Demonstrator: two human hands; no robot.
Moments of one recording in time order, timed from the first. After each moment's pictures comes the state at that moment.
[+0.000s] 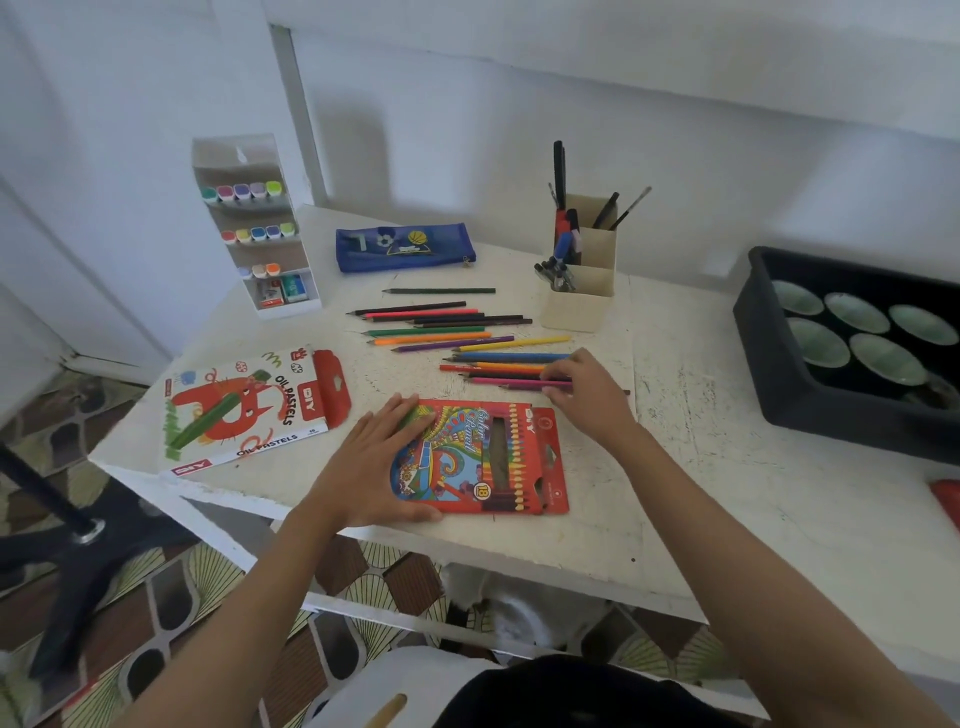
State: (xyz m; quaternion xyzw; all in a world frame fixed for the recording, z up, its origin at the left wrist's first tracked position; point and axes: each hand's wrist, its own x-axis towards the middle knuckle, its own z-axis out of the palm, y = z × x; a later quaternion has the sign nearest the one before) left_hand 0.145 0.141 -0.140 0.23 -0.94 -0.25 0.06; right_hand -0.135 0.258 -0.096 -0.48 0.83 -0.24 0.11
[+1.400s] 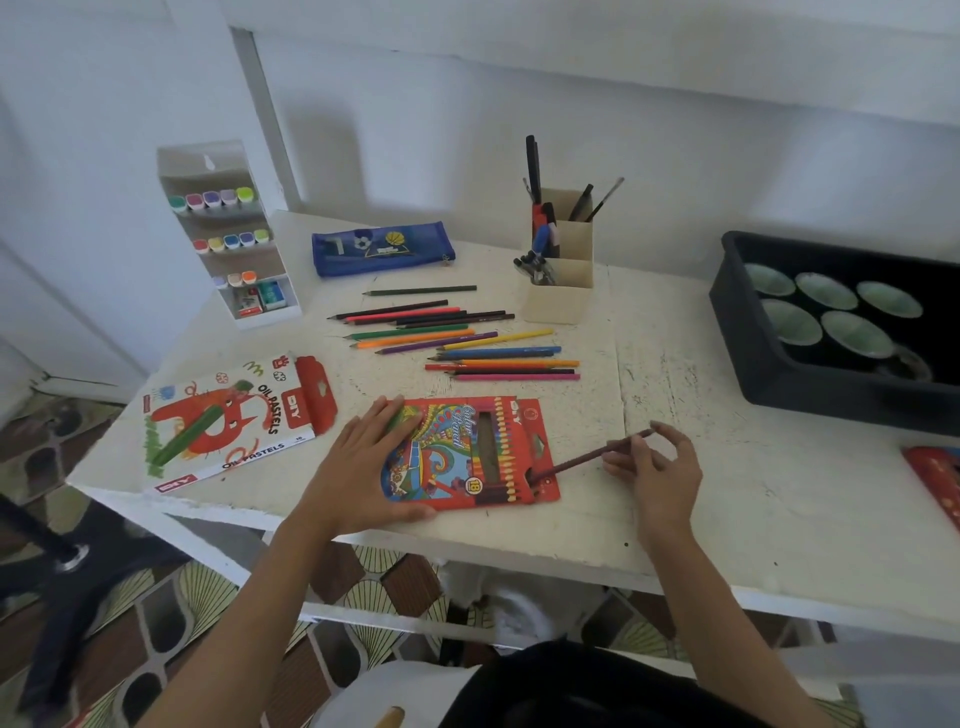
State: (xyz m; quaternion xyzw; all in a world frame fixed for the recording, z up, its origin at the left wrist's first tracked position) left_hand 0.147 0.142 -0.141 0.23 -0.94 -0.24 0.07; right_hand -0.086 0.367 -0.104 -0.03 0.69 -0.70 0.15
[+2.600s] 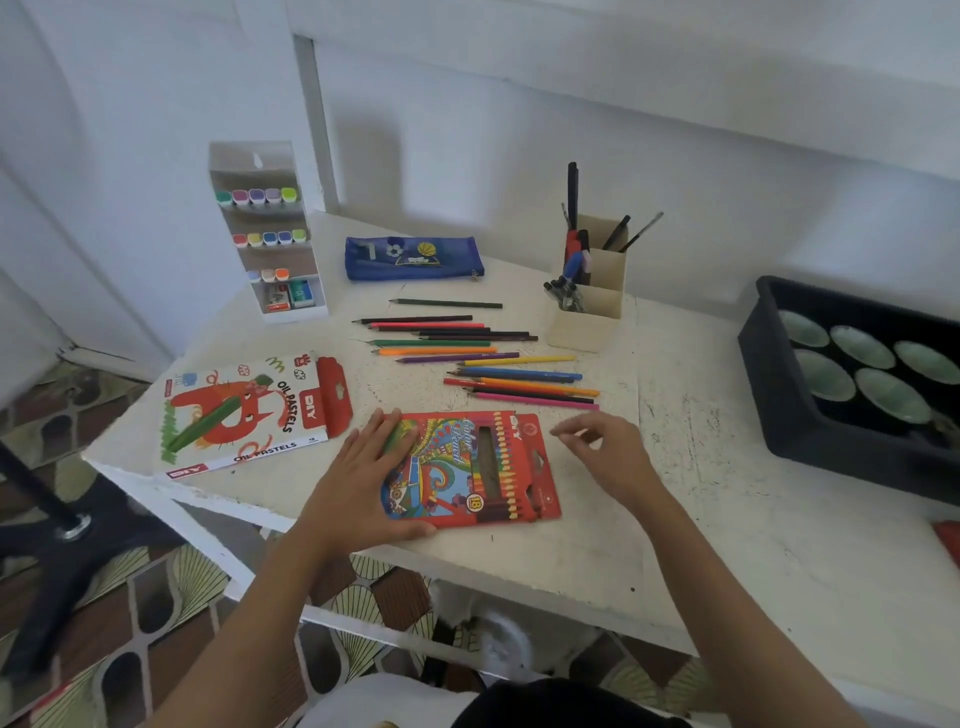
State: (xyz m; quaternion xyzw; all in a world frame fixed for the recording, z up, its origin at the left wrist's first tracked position) left_hand 0.156 0.150 -0.143 0.28 -0.93 -0.24 0.07; right_hand -0.110 0.302 -0.083 -0.44 0.82 -0.34 0.17
